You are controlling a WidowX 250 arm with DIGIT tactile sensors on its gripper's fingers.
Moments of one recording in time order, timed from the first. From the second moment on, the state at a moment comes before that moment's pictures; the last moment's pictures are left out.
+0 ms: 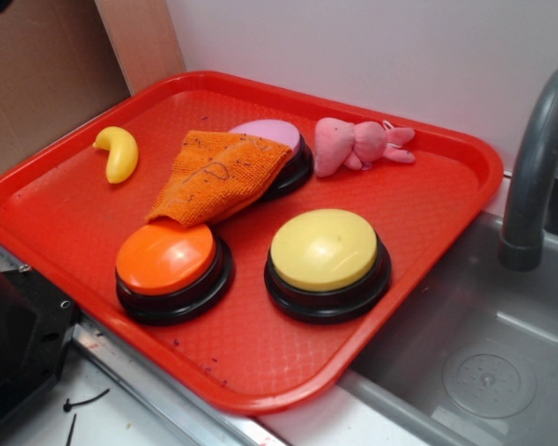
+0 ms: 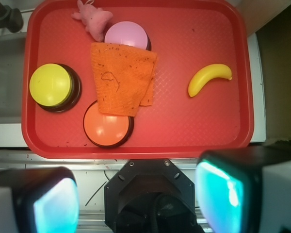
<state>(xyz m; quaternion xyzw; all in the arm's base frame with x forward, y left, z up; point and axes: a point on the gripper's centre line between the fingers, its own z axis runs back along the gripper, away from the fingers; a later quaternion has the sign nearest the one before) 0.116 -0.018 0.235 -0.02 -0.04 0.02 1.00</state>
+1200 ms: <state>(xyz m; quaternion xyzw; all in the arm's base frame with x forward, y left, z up) 0.145 0.040 0.169 0.00 -0.06 0.33 0.94</state>
